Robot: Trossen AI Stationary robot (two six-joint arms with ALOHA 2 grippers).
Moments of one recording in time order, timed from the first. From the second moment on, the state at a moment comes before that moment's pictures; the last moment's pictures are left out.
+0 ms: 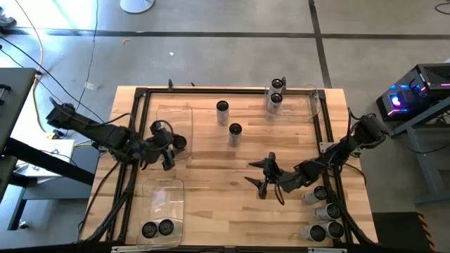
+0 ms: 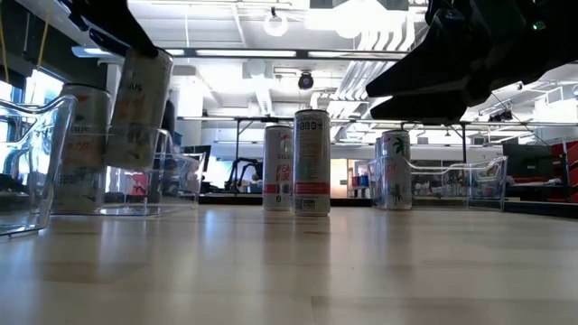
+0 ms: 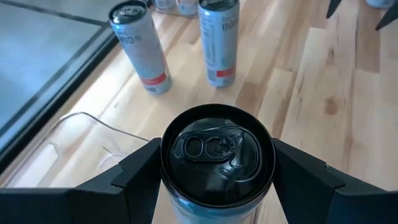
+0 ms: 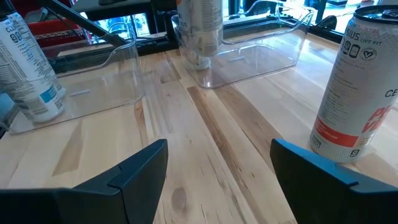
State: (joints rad) left arm -0.38 0.93 0.83 -0.77 -0.67 -0.50; right arm 0.53 1.56 0.54 0.62 0.75 0.40
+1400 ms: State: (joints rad) left arm -0.39 0.73 0.55 -0.66 -0.57 -0.71; right arm 0.53 1.56 0.54 0.61 0.75 0.40
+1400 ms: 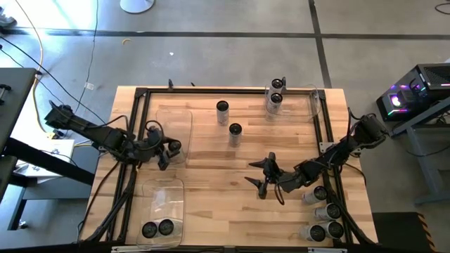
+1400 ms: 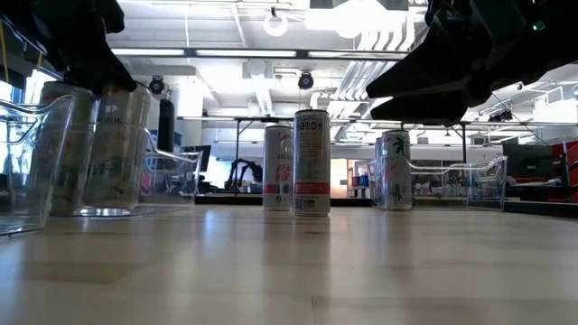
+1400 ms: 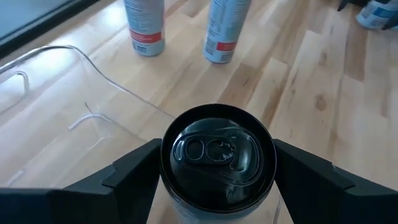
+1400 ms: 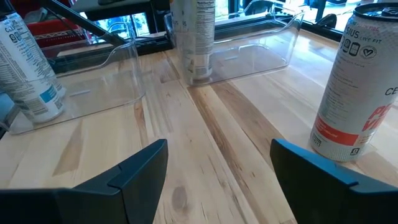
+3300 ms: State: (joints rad) left arm -0.39 0.66 0.61 -0.73 -0.36 -0.68; right arm 0.53 1.56 0.54 0.61 0.75 0.40
